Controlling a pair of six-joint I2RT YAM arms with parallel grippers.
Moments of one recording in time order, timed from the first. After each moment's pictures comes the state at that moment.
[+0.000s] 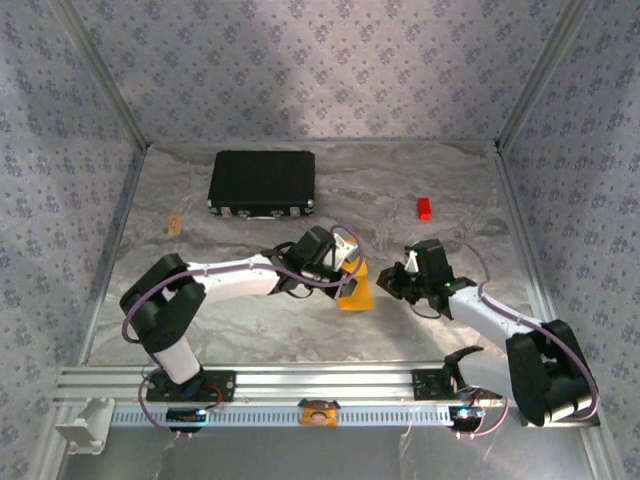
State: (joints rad) left arm -0.92 1.68 0.96 -0.07 0.43 -0.42; right arm 0.36 1.17 0.41 -0.07 -0.45 0.87
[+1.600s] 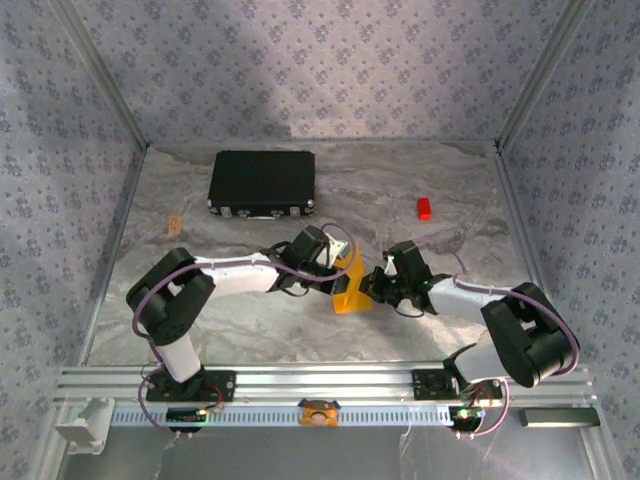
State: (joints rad) left arm -0.87 1.73 0.93 -0.03 0.42 -0.49; right arm 0.50 1.38 0.44 0.06 -0.43 0.95
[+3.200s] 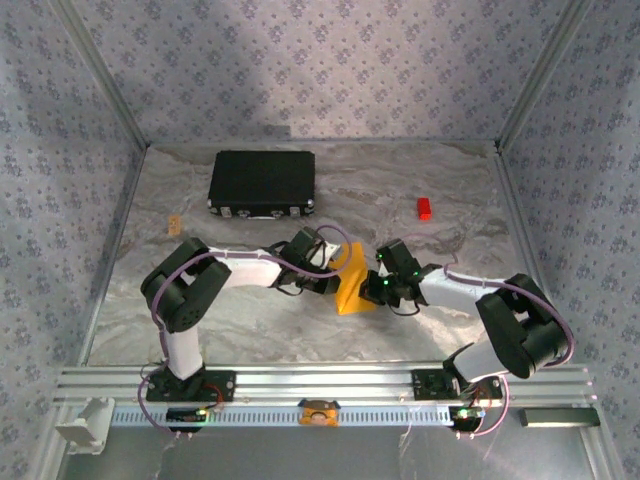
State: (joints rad) left arm -0.81 1.84 0.92 -0.04 0.42 -0.44; right arm 0.56 1.43 0.56 -0.18 -0.32 0.82
